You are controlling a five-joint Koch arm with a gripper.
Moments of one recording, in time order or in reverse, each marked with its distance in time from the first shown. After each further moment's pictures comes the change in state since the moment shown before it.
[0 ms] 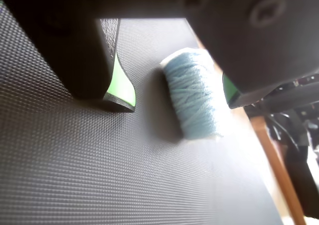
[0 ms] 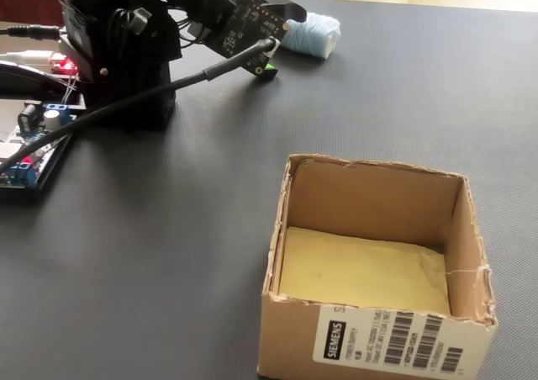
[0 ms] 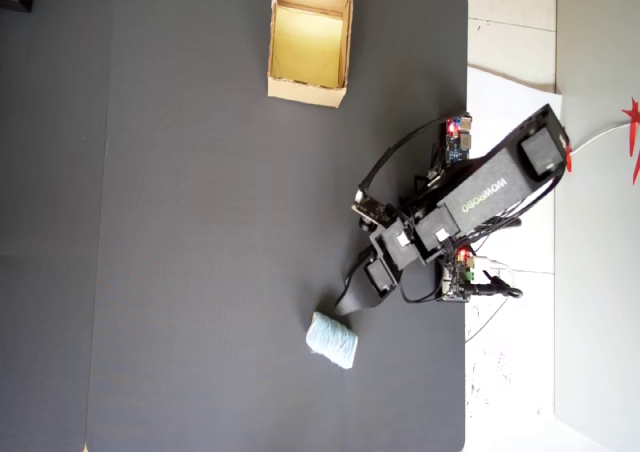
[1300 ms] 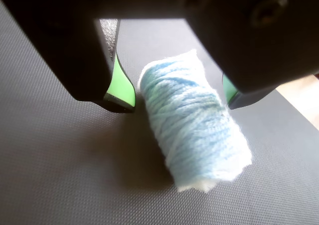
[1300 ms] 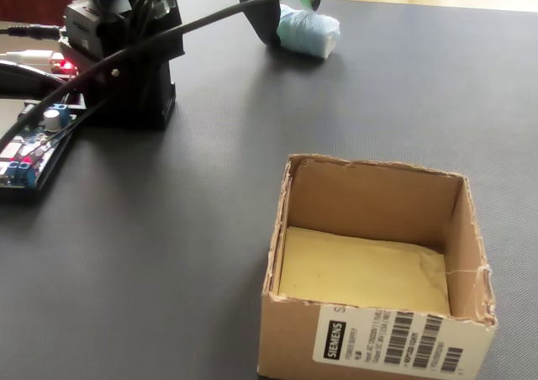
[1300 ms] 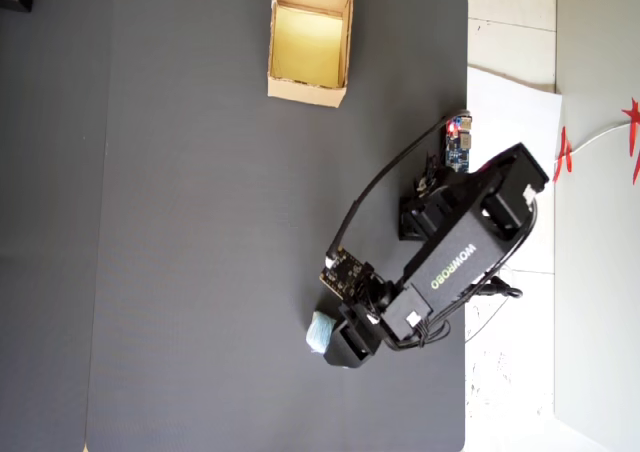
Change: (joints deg) arm -9.4 -28.7 -43.2 42.4 -4.3
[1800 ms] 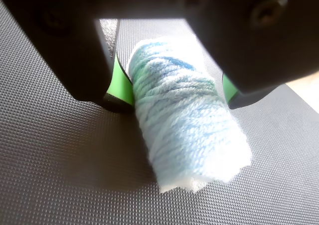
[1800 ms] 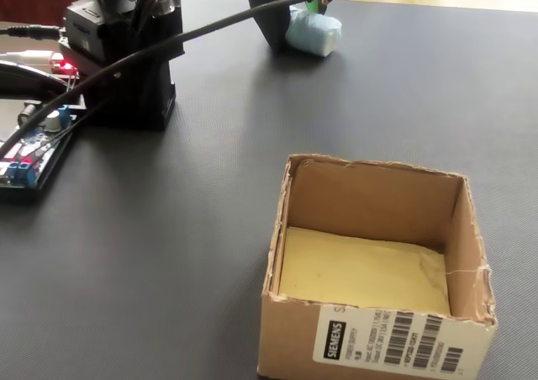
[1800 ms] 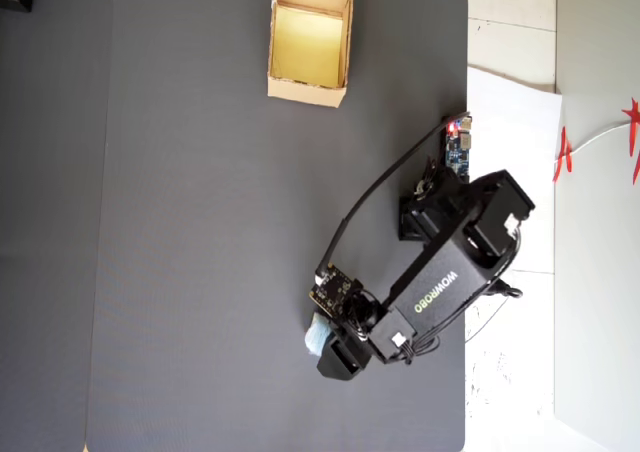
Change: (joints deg) arm -1.2 -10.7 -4.7 -2.2 0.0
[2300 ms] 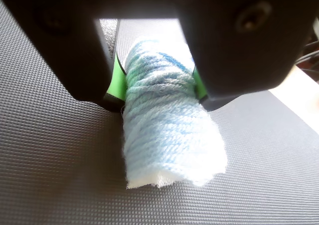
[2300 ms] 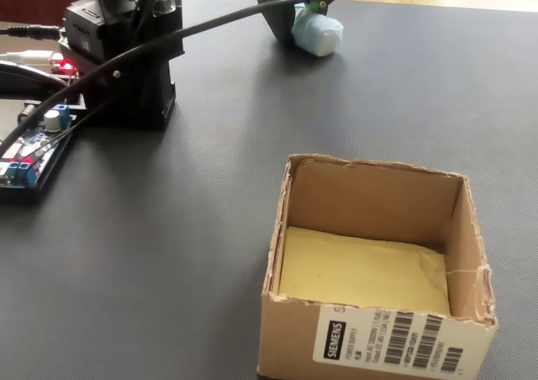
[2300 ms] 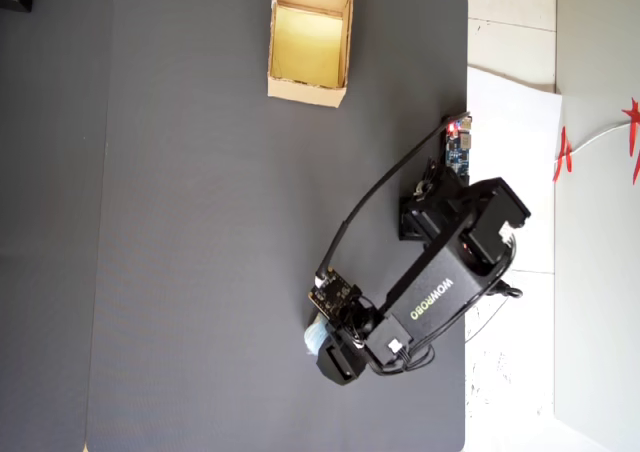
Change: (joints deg) arm -0.1 -2.4 -1.4 -4.1 -6.5
